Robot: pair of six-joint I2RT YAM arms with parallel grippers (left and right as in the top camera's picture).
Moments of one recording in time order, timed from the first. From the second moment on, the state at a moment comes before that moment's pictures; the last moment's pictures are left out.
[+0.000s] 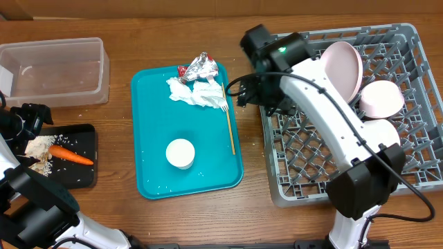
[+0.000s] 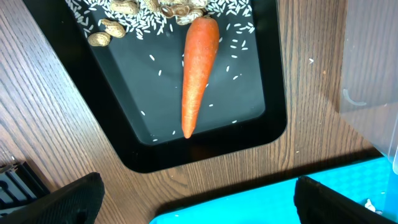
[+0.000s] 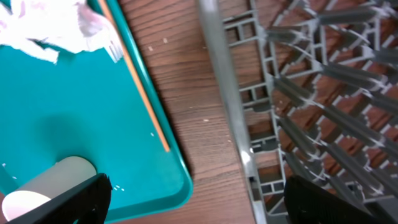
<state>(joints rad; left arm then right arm) 0.71 1.88 1.76 -1.44 0.07 -0.70 0.48 1.97 1.98 -1.50 -0.01 0.68</state>
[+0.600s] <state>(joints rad) 0.71 1.88 1.76 -1.28 0.08 -0.74 0.37 1.84 1.98 -1.64 0.17 0.76</state>
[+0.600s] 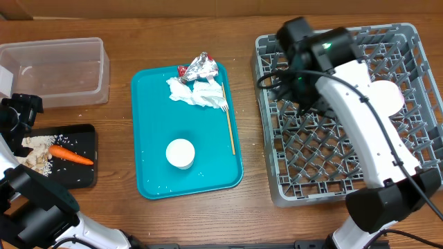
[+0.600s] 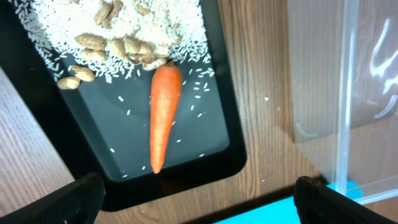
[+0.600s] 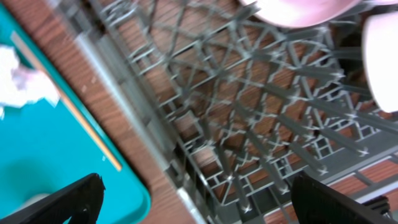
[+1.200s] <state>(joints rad) 0.53 1.88 1.76 -1.68 0.49 -0.24 0.19 1.84 1.98 -1.60 0.18 0.77</state>
